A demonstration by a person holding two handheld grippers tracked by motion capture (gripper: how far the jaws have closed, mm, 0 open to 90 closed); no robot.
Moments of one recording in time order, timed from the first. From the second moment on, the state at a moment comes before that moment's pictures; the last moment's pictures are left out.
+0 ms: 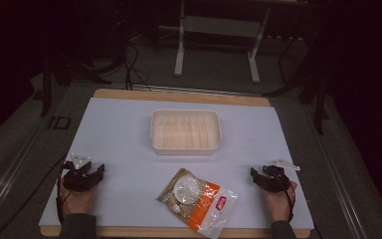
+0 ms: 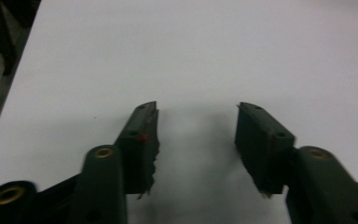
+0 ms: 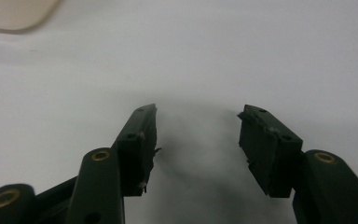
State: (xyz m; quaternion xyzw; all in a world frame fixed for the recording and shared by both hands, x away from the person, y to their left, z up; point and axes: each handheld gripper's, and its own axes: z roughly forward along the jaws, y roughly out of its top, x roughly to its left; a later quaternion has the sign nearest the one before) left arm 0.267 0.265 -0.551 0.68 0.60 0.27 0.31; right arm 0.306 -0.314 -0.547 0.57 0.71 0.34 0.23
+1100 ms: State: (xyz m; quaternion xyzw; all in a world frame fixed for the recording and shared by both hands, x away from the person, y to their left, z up) left arm 0.263 0.262 -0.552 0.70 0.58 0.26 0.33; right arm 0.250 -0.279 -0.516 0.47 0.77 0.42 0.10
